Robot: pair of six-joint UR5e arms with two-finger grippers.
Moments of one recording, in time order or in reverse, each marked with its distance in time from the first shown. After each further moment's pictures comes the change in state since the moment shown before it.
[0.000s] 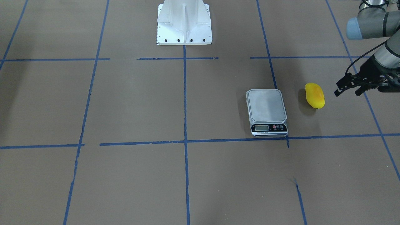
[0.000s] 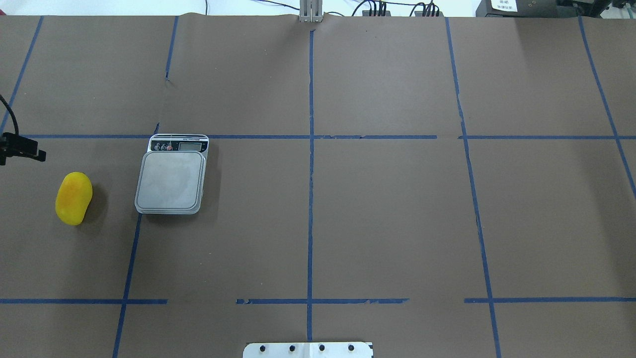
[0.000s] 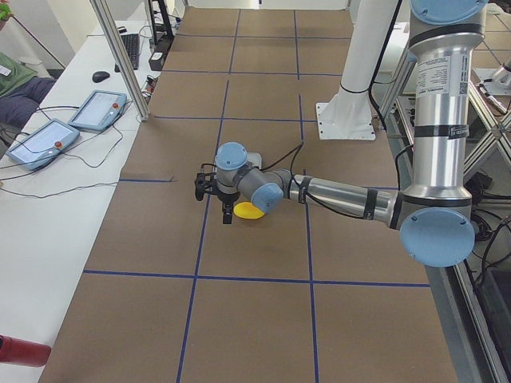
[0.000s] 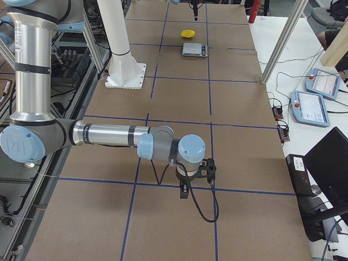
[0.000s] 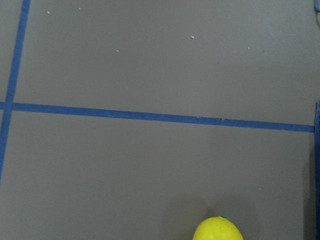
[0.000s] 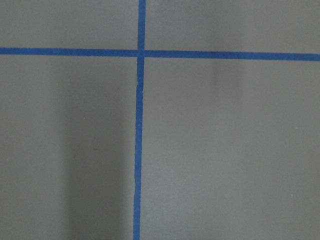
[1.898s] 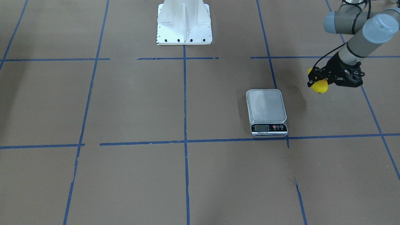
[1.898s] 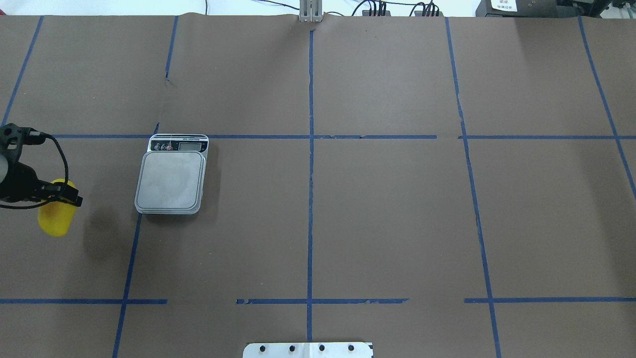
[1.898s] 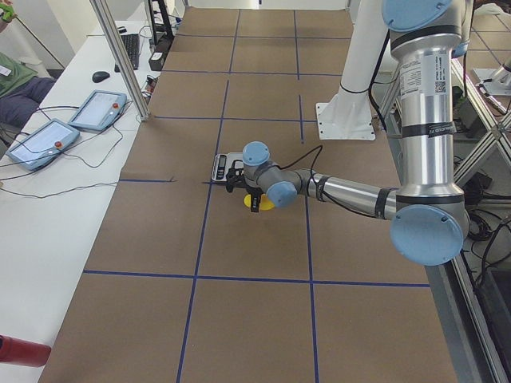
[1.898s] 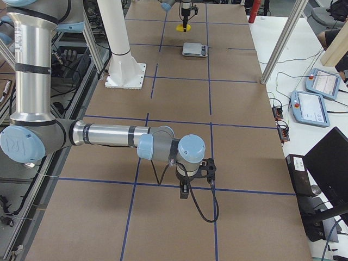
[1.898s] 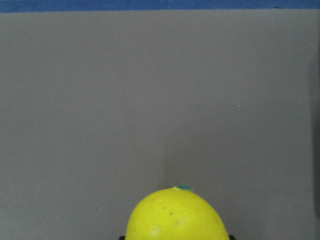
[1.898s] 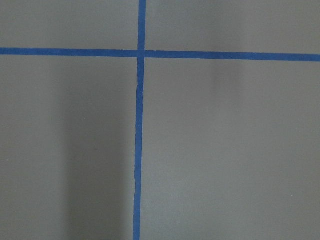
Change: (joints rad) left arm 0.157 0.057 -0.101 0.030 -0.012 -0.015; right arm 0.000 0.001 0.000 0.001 0.000 0.000
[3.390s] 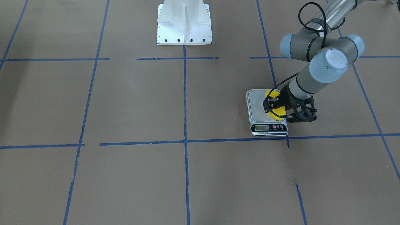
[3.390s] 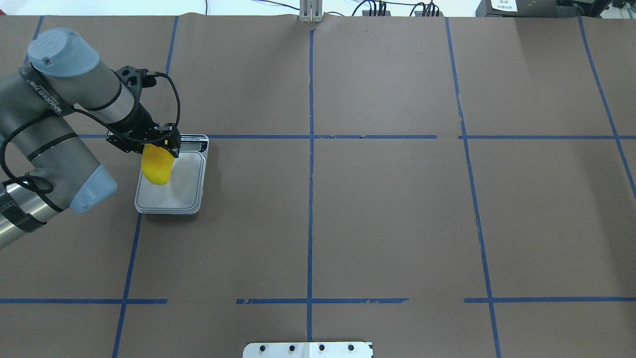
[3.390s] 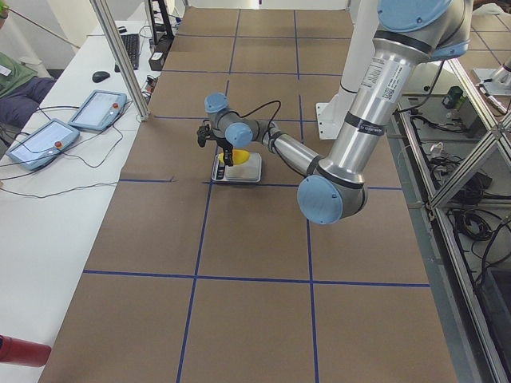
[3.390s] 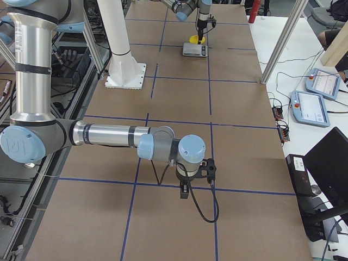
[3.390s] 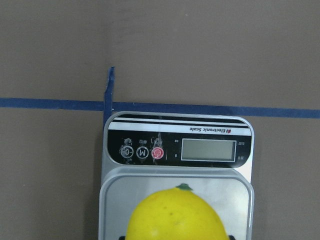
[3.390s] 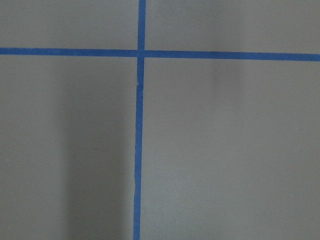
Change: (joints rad) left arm 0.062 -0.542 0.244 0.343 0.004 -0.099; right arm 0.000 0.000 0.000 -0.001 0.000 0.000
